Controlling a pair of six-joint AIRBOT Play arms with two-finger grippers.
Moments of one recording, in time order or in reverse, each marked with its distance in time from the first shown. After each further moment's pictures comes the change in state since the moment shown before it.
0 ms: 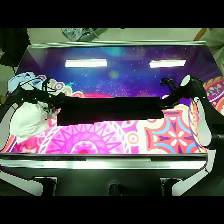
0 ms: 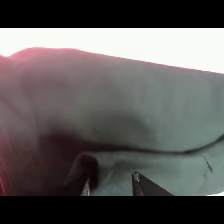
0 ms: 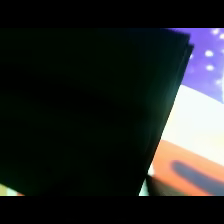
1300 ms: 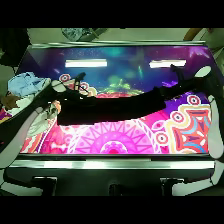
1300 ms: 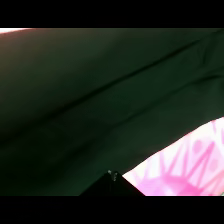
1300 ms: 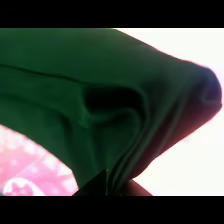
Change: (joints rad) left arm -0.460 0.079 -0.021 -0.038 0.154 0.000; right arm -0.030 0.187 -0.002 0.310 0.075 0.056
